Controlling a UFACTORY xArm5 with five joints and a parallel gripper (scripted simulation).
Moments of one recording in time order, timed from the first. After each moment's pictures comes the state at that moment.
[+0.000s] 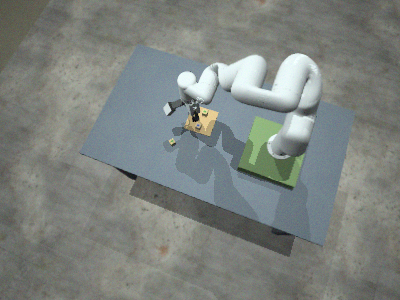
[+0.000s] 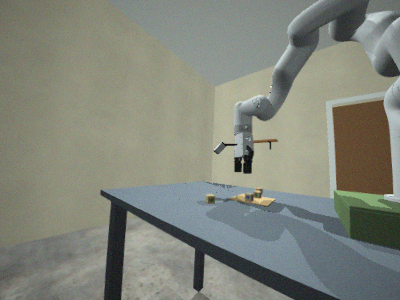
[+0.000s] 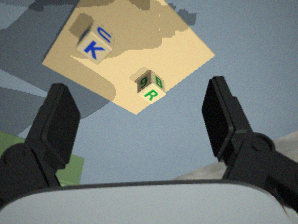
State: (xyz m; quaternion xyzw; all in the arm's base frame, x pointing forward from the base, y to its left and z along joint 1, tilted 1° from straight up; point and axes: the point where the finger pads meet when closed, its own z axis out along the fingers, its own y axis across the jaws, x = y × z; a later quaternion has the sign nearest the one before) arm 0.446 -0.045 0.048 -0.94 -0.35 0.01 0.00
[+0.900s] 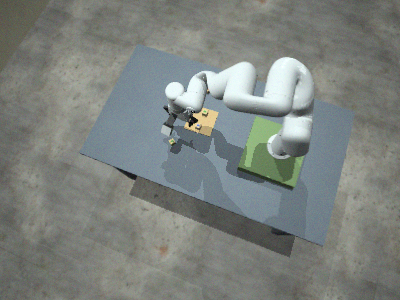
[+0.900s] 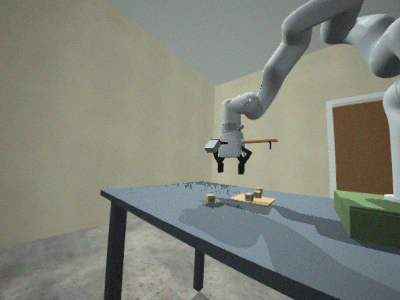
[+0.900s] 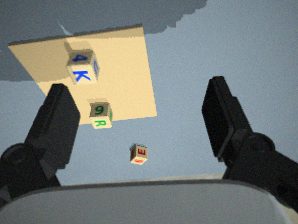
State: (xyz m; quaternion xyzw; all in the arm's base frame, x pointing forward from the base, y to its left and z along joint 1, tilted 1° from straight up) arm 0.478 0.007 0.045 -0.77 -0.64 0.01 0.00
